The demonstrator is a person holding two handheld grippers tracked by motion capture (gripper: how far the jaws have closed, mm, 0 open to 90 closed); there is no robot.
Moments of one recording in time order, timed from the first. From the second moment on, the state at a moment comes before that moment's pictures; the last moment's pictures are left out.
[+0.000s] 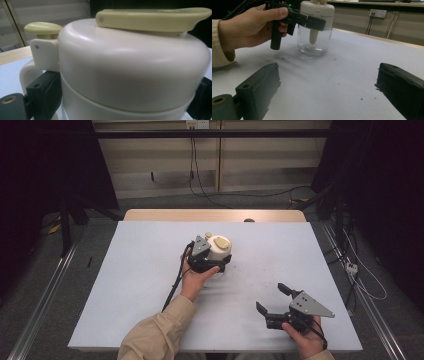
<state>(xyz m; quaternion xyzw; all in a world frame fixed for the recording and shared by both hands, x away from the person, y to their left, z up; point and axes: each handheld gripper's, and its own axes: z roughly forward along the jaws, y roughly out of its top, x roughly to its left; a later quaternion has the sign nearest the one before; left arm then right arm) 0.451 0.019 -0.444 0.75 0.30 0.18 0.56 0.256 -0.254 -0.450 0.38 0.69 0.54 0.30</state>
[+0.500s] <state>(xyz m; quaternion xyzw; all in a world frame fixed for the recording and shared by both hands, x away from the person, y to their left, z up) 0.451 0.022 -0.451 0.75 0.30 0.17 0.57 0.260 -0.249 -0.449 0.38 0.69 0.55 0.29</state>
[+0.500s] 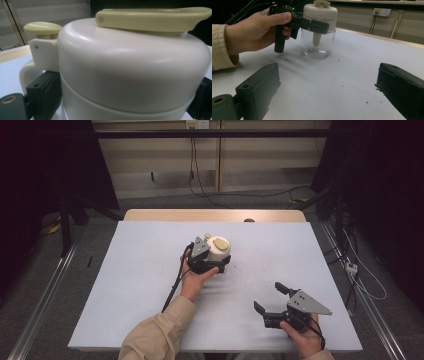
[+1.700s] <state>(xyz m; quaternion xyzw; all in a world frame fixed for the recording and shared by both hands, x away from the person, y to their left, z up) 0.448 0.030 -0.456 0.74 0.30 0.17 0.57 0.287 -0.243 -0.437 0.42 0.68 0.52 0.30</state>
